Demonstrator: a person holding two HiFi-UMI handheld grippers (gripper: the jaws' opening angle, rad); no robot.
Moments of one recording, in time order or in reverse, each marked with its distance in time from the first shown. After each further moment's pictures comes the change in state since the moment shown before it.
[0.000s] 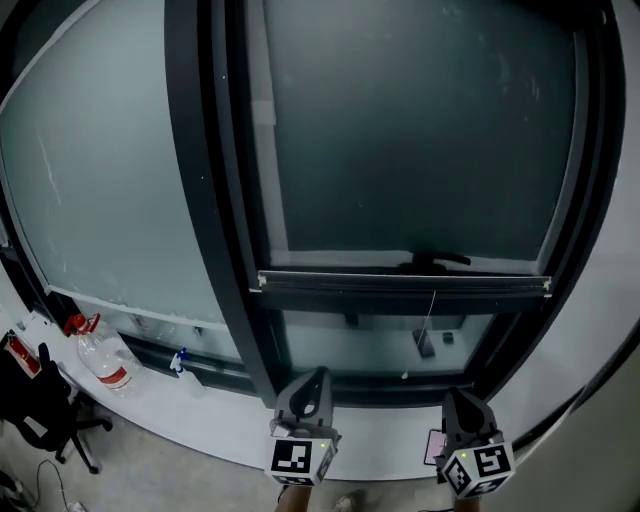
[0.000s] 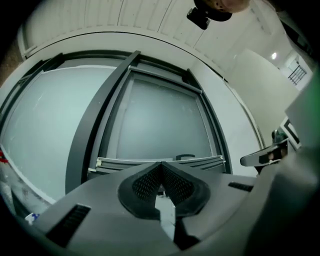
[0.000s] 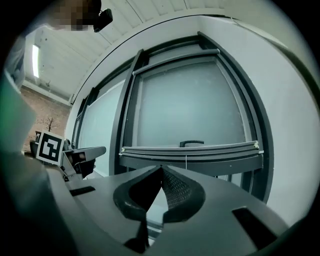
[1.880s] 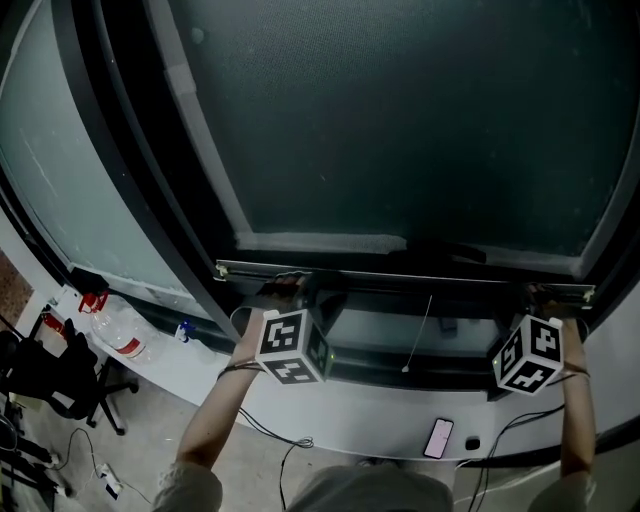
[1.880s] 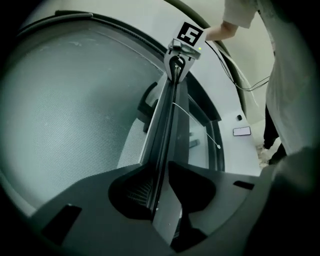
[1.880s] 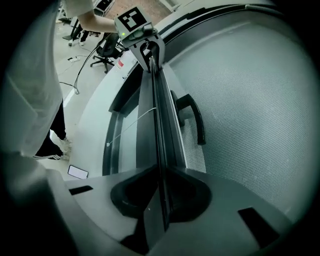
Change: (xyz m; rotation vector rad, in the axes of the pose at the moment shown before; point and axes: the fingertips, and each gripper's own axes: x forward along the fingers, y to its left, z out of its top) left arm 0.219 -0.013 -0.074 1.069 0.688 -0.507; right arm 0.193 -0.194 -0.009 -1.216 0.621 0.378
